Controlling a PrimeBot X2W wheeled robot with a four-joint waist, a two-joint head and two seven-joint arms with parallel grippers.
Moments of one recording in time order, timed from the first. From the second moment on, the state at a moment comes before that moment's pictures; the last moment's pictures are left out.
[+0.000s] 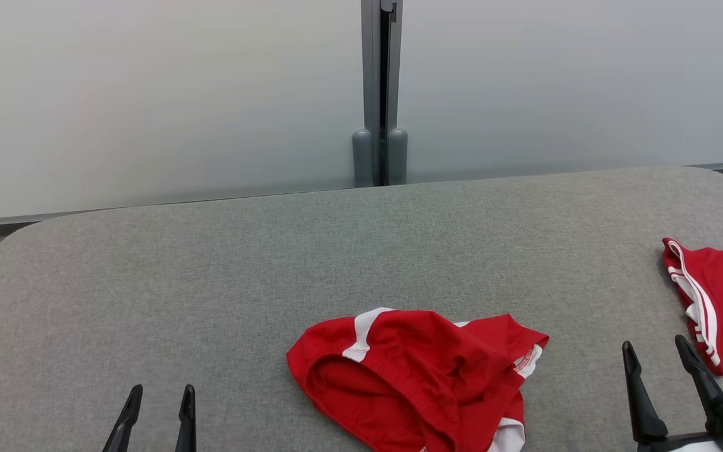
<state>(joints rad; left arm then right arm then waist) 0.26 0.05 0.02 0.03 -0.16 -0.10 -0.26 0.11 -0.05 -0.11 0.13 0.01 0.13 -0.26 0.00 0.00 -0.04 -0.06</state>
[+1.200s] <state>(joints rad) -0.04 0.27 -0.80 0.35 -0.38 -0.13 -0.18 0.04 -0.05 -0.06 0.18 0.10 0.13 -0.26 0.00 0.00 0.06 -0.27</state>
